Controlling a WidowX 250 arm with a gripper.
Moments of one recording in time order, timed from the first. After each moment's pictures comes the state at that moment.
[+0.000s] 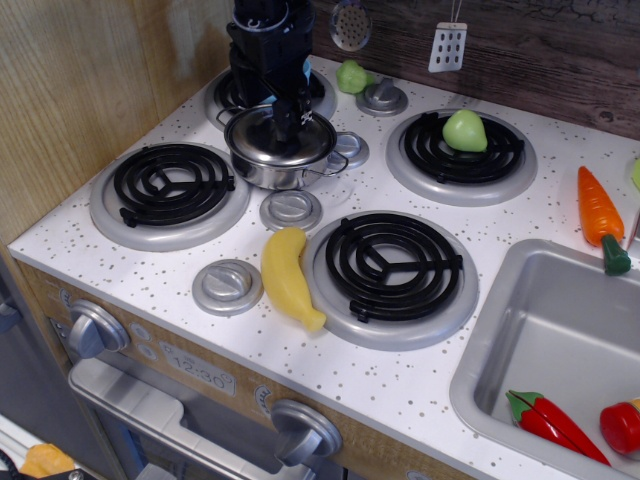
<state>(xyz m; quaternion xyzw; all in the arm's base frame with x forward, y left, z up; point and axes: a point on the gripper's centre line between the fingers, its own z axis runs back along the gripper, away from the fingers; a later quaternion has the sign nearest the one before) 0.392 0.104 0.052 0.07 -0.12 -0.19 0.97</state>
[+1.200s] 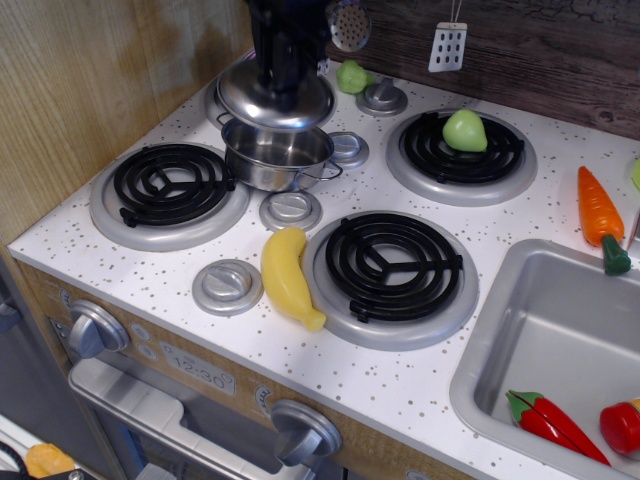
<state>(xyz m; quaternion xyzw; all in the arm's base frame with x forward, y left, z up) 0.364 0.087 0.110 0.10 -0.06 -0.20 0.97</state>
